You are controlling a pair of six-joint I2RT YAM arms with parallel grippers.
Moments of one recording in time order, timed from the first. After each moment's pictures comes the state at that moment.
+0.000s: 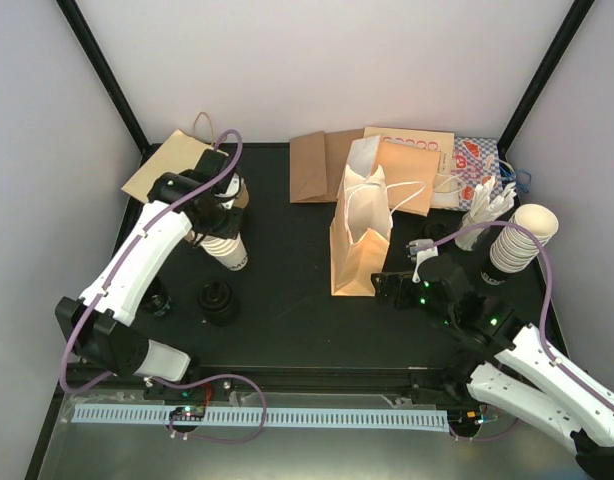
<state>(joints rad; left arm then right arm) -0.37 1.42 1.49 -1.25 -0.10 -0.15 0.80 0.66 0.70 -0.71 0.17 0.60</state>
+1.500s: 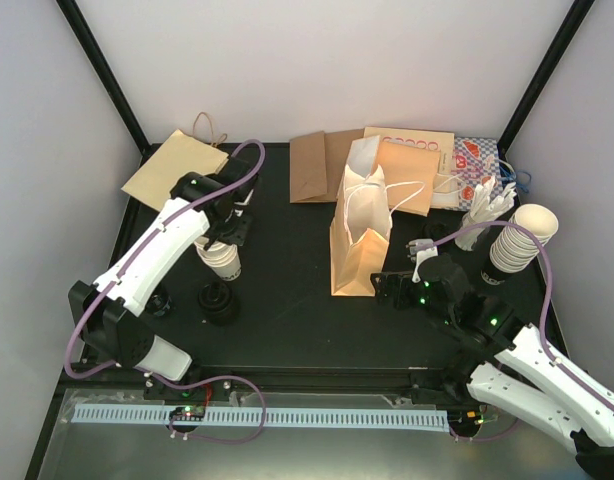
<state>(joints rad) -0.47 1.49 1.49 -1.32 -0.28 -0.22 0.80 0.66 0.70 -0.70 0.16 0.60</state>
